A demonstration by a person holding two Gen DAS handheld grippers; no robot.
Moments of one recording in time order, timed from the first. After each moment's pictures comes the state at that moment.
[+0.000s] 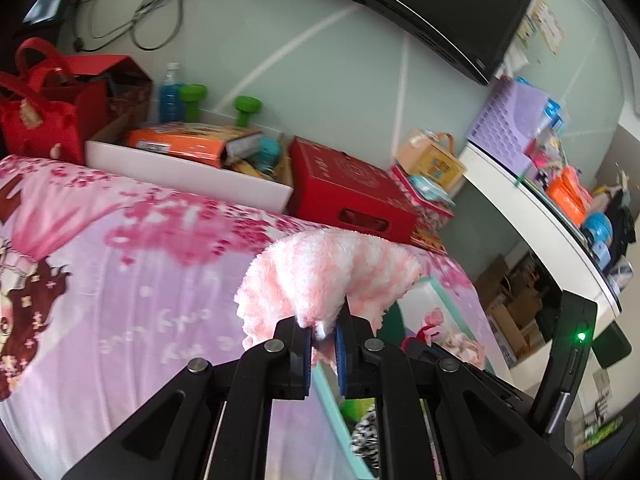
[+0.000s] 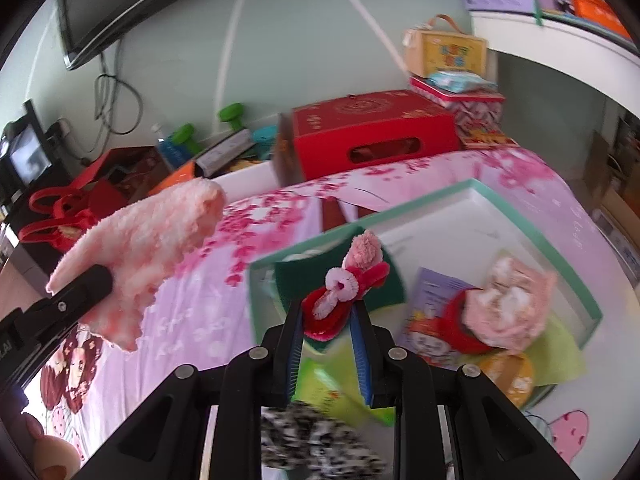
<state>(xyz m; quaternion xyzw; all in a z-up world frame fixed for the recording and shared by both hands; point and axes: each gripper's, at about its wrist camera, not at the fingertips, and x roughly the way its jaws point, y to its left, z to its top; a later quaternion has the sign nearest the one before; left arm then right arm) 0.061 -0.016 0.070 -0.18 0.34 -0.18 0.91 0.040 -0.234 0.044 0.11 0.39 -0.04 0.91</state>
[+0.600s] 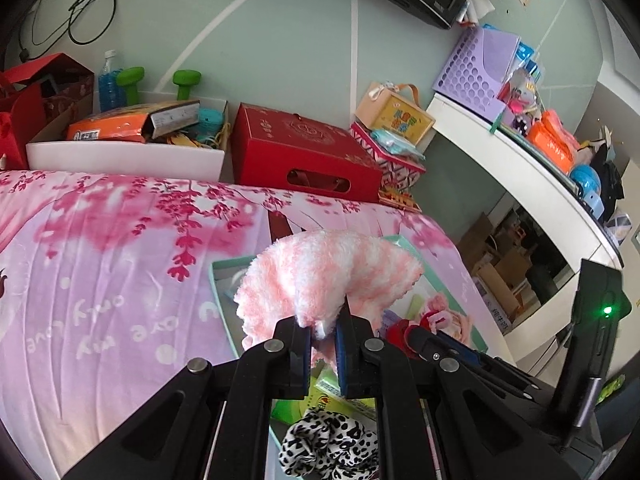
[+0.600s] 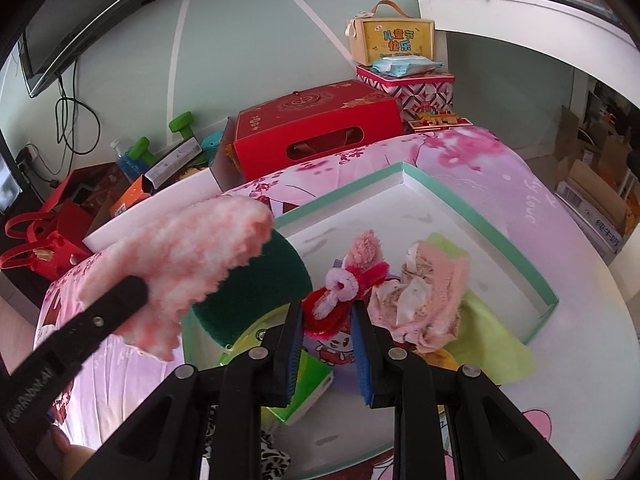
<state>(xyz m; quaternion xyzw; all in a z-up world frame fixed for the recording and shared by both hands) 0.069 -0.106 0.051 -0.13 0.37 -0.24 0.89 0.027 -0.291 0.036 0.13 0.40 -0.09 0.90</state>
